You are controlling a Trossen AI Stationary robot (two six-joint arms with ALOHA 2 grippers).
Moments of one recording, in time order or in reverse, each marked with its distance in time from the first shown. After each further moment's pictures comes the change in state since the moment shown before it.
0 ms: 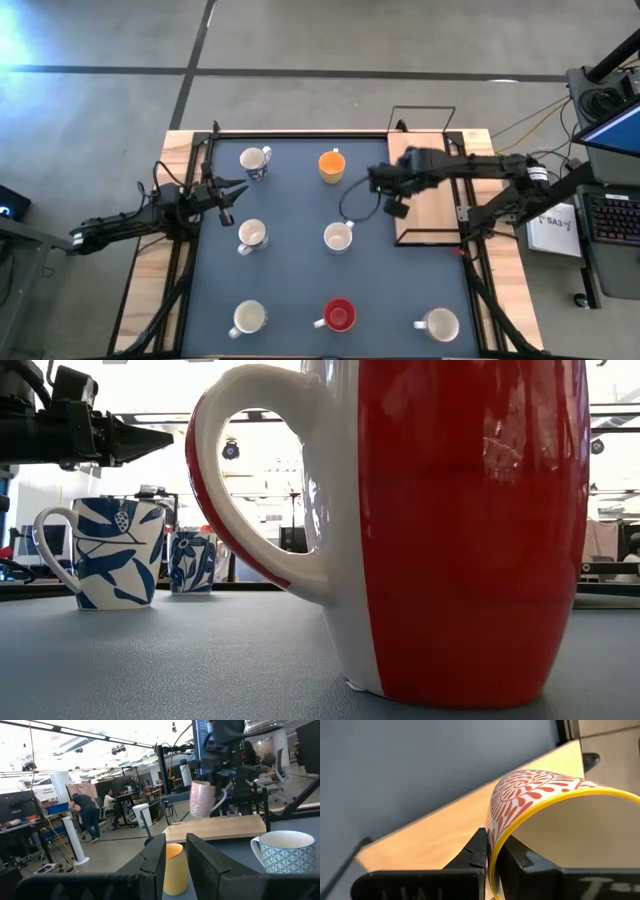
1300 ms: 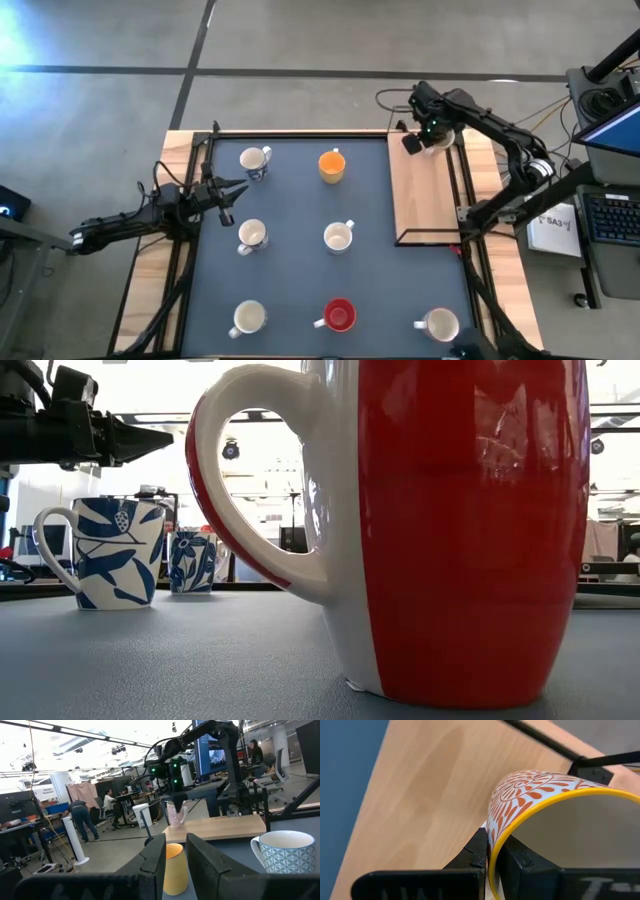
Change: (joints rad) left arm 0.000 0.000 0.000 0.000 0.000 0.000; right arm -0.867 0.010 -0.163 0.291 -0.212 -0.132
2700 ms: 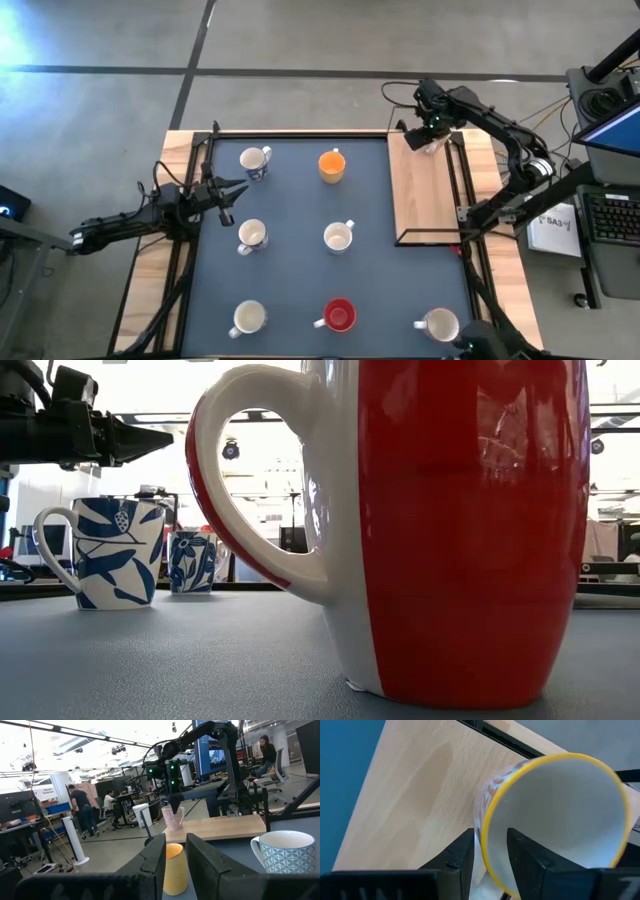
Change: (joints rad) left arm 0.000 0.000 0.000 0.000 0.000 0.000; right arm -0.051 -0.004 -0.001 0.044 -0.018 -0.068
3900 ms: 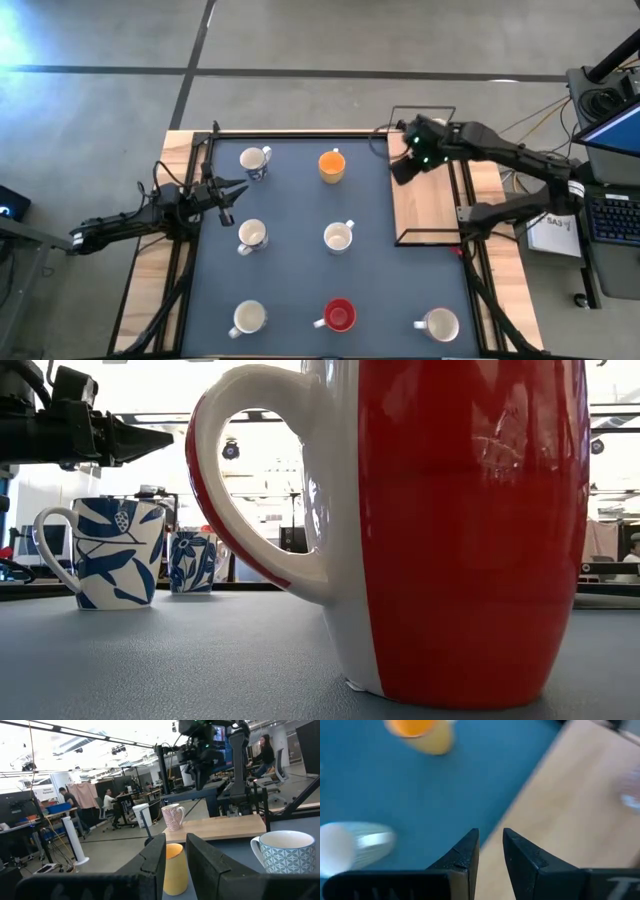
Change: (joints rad) left arm 0.000 0.000 0.000 0.000 0.000 0.000; right arm 0.636 -0.307 -0.013 -0.010 -0.078 0.480
